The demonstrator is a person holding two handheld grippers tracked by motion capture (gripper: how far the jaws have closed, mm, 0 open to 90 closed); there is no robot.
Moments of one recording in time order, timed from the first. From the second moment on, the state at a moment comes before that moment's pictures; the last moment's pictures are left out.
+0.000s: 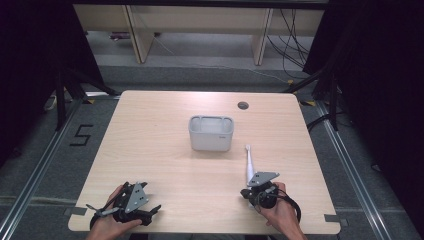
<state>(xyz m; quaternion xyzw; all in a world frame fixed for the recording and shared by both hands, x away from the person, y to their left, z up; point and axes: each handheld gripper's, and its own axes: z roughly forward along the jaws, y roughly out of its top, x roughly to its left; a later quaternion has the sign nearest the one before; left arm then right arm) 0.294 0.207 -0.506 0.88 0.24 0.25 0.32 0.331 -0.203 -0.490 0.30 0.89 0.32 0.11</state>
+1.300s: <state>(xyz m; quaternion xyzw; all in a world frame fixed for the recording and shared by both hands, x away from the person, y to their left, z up) 0.294 0.207 -0.506 0.88 0.24 0.25 0.32 0.319 -0.243 -0.489 0.33 0.88 0.31 0.11</state>
